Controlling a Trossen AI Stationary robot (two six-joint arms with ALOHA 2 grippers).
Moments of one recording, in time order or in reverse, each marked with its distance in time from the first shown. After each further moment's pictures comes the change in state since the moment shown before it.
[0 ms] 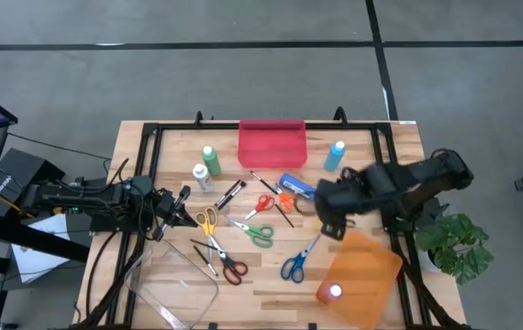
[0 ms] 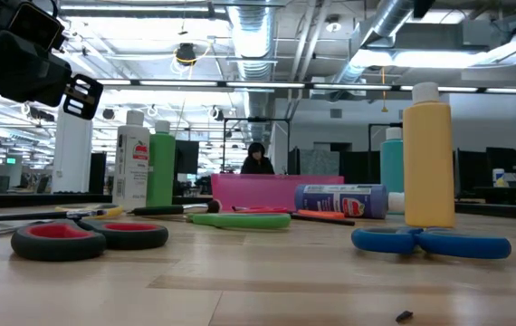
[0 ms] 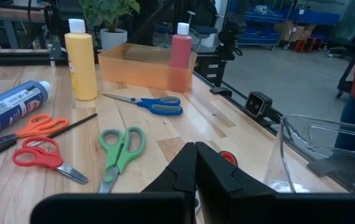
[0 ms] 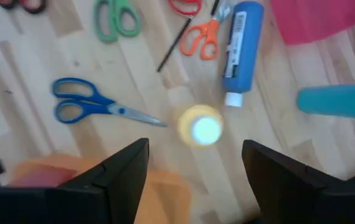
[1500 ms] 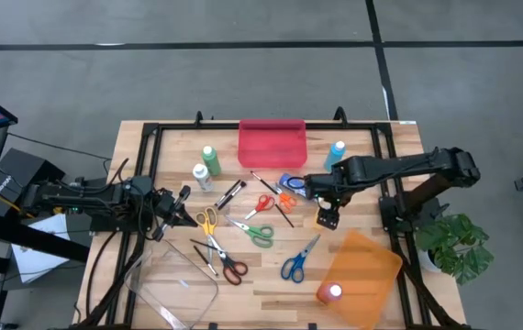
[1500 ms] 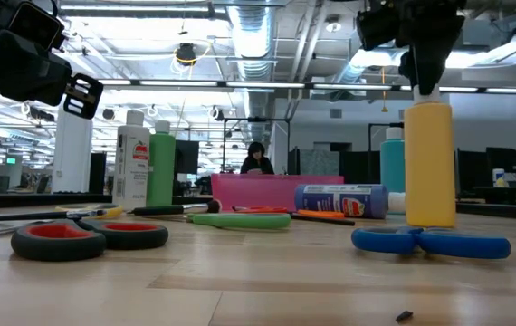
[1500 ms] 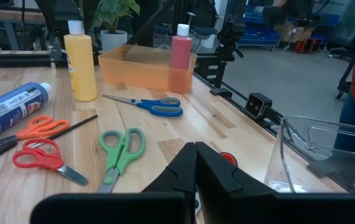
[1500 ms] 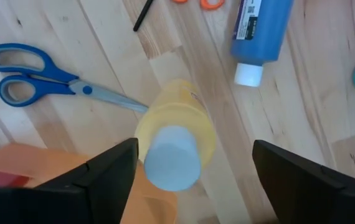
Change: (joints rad) left arm 0.000 0.000 0.000 0.006 0.000 0.000; right arm -0.250 -0.082 -0.461 0.309 -0.233 -0.202
